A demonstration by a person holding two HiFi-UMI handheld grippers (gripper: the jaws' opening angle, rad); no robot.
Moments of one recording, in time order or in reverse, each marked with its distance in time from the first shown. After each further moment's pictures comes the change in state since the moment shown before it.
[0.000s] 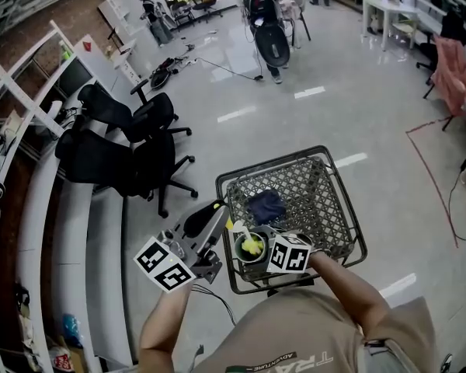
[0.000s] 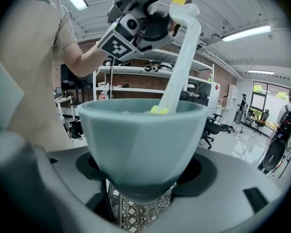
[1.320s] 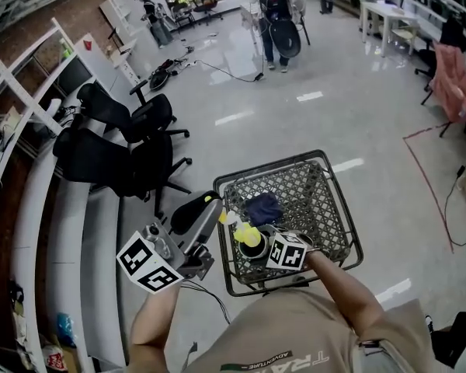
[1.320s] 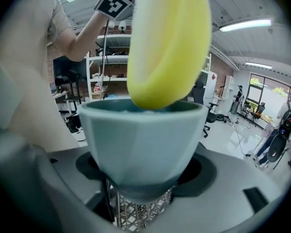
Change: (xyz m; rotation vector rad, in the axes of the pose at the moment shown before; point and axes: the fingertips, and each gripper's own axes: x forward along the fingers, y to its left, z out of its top) left arm 0.006 -0.029 0.052 0.100 -0.075 -0.088; right arm 0.010 -0.016 -0.052 0.047 0.119 -0.029
